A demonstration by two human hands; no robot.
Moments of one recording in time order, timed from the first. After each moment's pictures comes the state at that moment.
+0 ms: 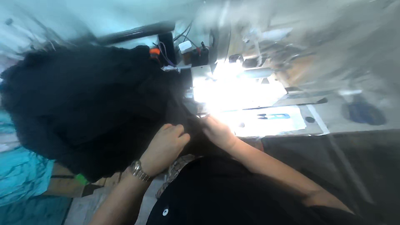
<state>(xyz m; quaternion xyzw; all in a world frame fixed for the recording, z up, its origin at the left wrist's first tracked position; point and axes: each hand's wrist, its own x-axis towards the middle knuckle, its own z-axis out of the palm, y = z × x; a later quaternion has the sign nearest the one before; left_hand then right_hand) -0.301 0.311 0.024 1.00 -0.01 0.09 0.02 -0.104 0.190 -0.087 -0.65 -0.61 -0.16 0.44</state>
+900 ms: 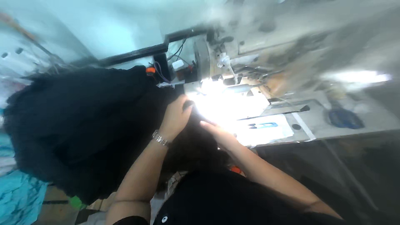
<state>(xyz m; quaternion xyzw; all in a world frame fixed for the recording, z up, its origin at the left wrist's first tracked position) -0.185 0.330 0.055 0.92 0.17 0.22 0.28 -0.083 0.178 -0.033 -0.51 -0.28 0.40 0.71</state>
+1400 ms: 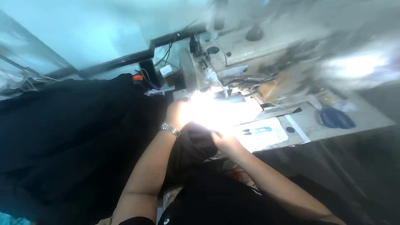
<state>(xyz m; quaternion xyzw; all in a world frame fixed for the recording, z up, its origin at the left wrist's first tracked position) -0.091 0.361 0.017 0.97 0.18 0.12 0.13 -0.048 0.159 -0.037 -0.78 -0.41 0.10 0.46</state>
